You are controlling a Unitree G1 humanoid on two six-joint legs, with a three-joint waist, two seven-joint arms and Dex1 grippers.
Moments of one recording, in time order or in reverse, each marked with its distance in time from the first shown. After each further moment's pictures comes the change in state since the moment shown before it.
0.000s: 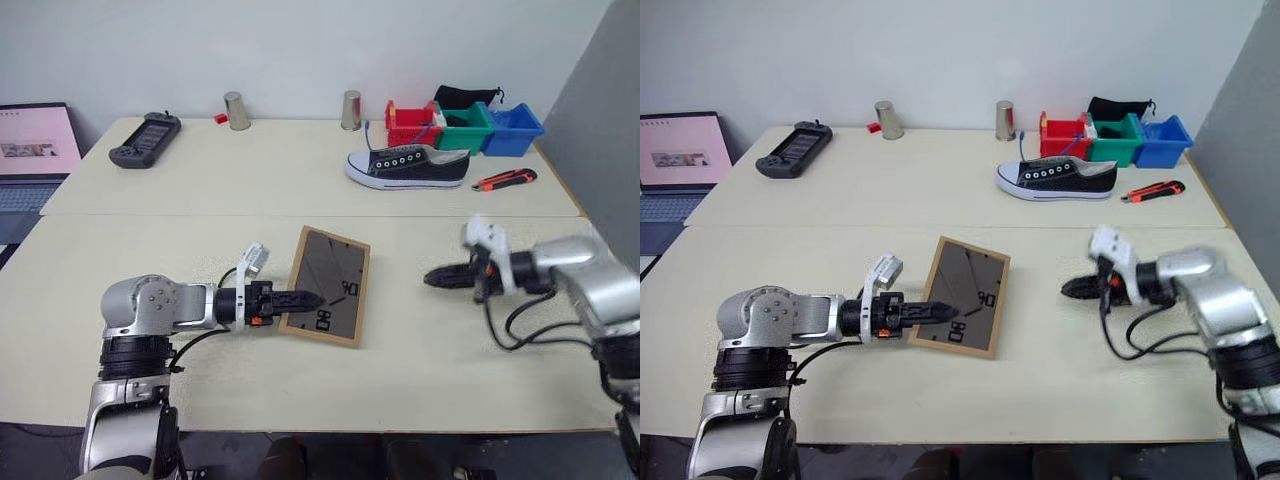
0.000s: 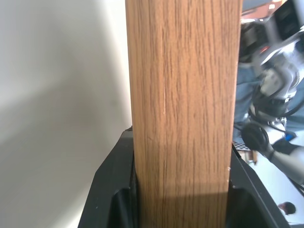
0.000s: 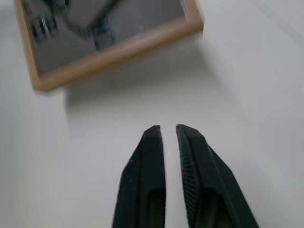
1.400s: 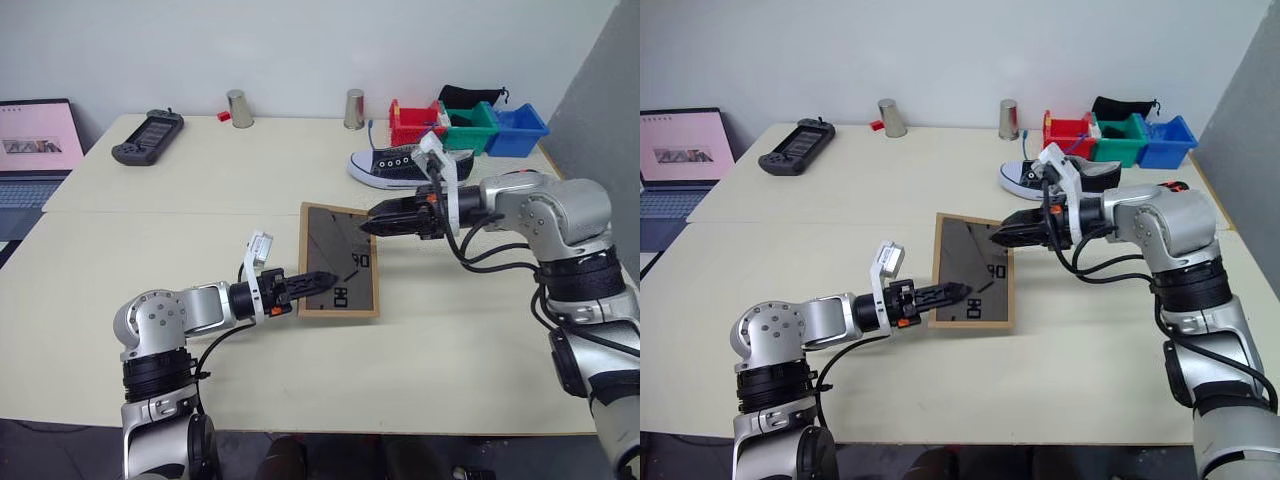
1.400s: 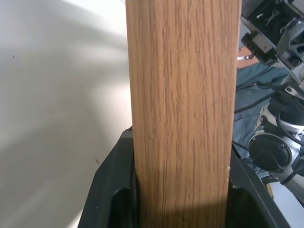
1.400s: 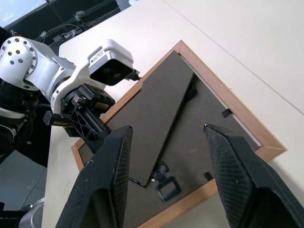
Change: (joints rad) left arm 0.016 -0.156 0.114 -0.104 -0.062 -0.090 0.204; right arm -0.290 0.291 0.092 0.150 0.104 0.272 -0.254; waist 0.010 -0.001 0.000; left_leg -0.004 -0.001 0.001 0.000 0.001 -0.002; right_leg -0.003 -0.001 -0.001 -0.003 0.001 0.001
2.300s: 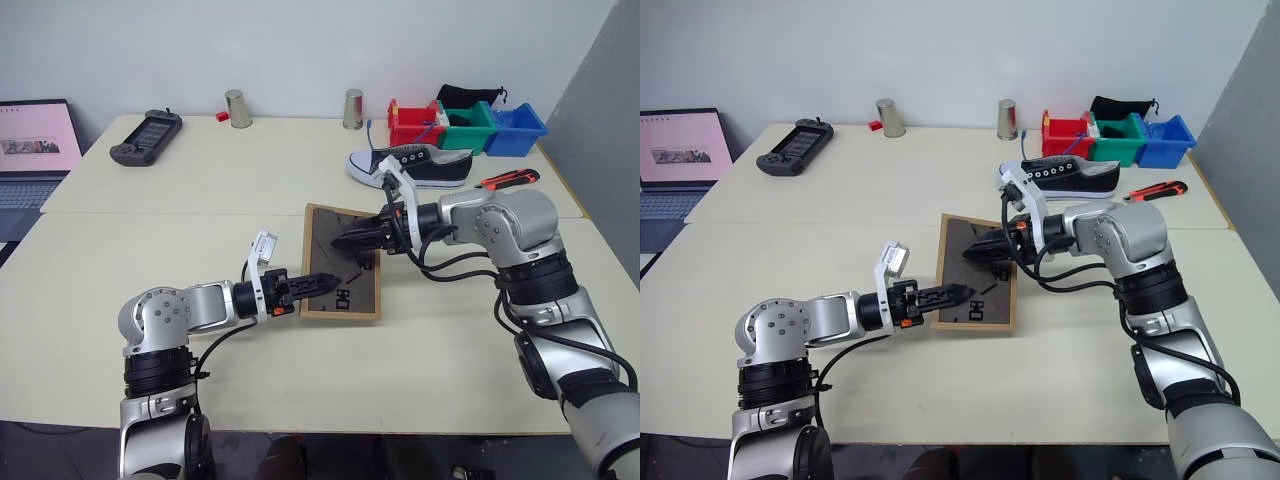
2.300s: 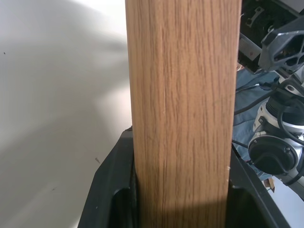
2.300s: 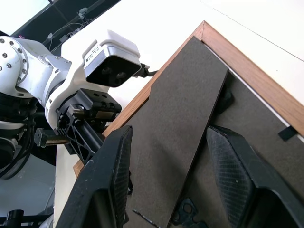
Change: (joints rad) left arm 0.012 0.018 -0.048 0.003 -0.005 -0.024 -0.019; right arm -0.013 0.119 0.036 0.068 -0.009 0.053 -0.092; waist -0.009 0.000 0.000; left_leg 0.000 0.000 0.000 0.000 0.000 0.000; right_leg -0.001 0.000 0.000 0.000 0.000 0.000
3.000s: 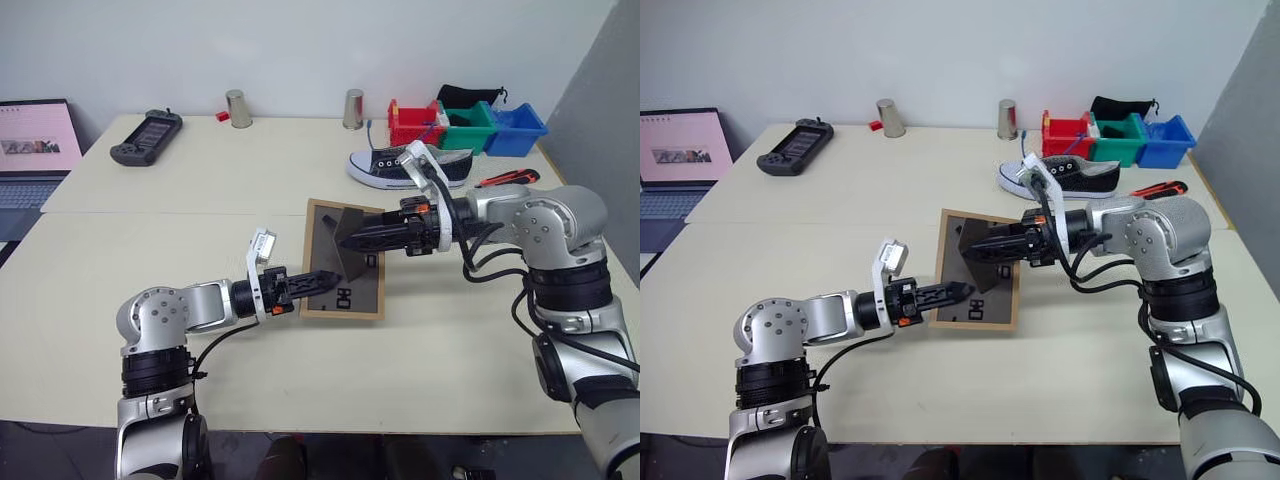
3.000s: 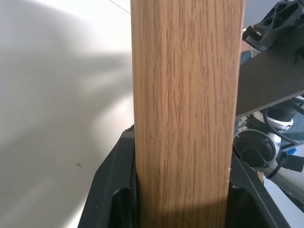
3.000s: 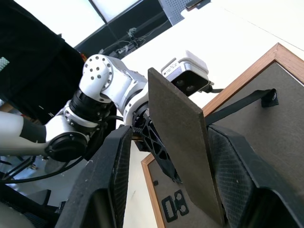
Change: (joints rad) left arm -0.007 0.014 -0.015 0.002 -0.051 -0.015 -0.021; right arm 0.047 -0.071 -0.125 -0.174 0.203 0.120 0.100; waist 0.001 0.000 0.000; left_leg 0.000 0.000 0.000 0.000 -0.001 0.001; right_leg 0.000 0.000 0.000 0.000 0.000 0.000
